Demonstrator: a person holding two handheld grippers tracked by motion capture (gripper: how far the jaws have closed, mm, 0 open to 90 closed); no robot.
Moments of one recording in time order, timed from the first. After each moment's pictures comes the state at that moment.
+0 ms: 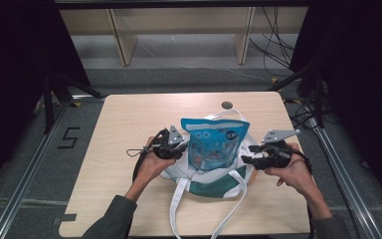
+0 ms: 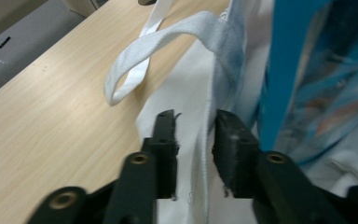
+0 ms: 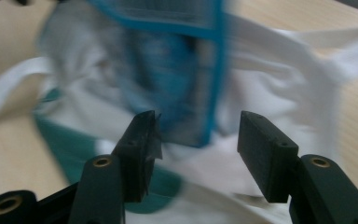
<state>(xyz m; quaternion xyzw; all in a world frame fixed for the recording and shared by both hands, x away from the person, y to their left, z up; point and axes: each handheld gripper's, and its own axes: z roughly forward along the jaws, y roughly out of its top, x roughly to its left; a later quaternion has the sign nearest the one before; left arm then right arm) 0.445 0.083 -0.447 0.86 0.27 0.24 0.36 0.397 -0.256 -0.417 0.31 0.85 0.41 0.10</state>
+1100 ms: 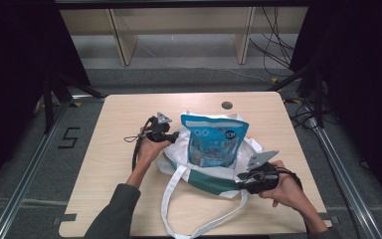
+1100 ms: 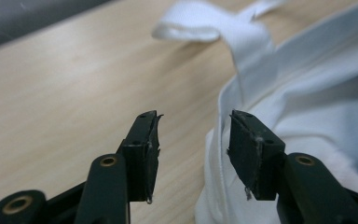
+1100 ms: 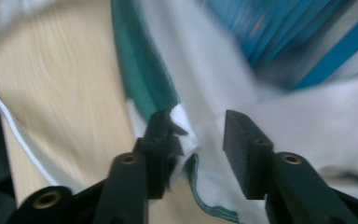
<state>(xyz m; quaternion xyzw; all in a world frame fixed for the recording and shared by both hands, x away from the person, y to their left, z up) 0.499 0.120 -0.456 0.79 0.40 0.23 0.40 0.370 -0.239 -0.446 0.24 0.90 0.34 0.06</state>
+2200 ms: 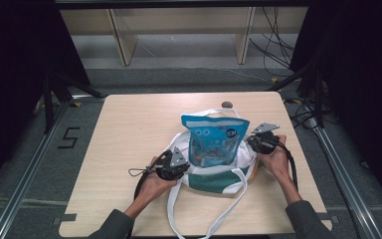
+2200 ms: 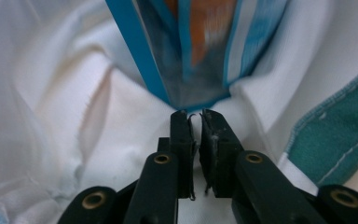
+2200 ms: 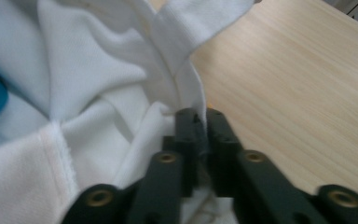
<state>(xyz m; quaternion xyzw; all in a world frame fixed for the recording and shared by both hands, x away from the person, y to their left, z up) 0.397 0.079 -0.482 0.86 0.26 0.20 0.38 0.479 -0.266 -0.483 0.40 0.83 0.30 0.26</state>
